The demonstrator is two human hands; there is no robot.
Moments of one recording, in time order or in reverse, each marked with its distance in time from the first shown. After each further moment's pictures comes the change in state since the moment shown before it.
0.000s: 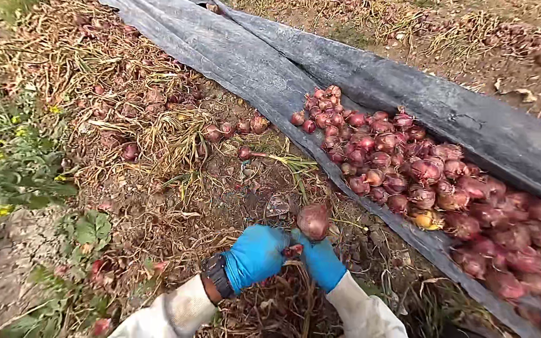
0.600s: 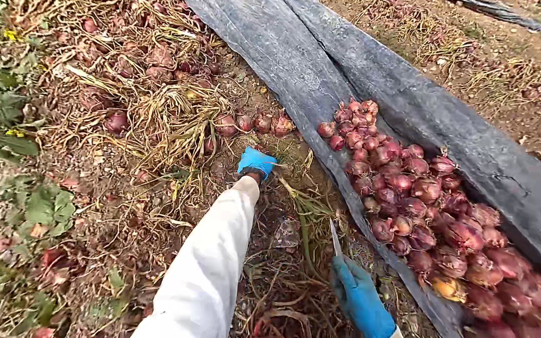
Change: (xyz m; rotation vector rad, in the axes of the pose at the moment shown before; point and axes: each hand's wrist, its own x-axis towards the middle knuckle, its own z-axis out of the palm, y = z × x) left_hand 0.220 -0.227 -0.068 -0.631 0.468 -1.103; right_hand 0.070 -0.020 -0.028 -0.190 -0.025 0.241
